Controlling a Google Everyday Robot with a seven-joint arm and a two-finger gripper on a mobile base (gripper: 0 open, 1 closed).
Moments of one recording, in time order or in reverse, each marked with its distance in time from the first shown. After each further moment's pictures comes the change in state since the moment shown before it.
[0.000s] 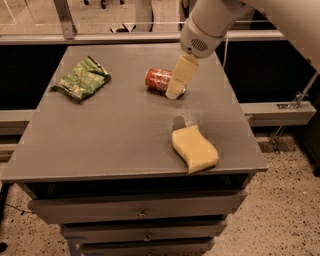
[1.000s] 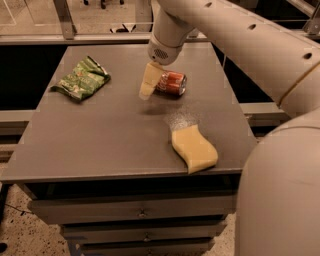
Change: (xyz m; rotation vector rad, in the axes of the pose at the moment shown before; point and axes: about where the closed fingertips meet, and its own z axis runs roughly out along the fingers) arm -0.051 -0.028 0.096 -0.031 0.049 0.045
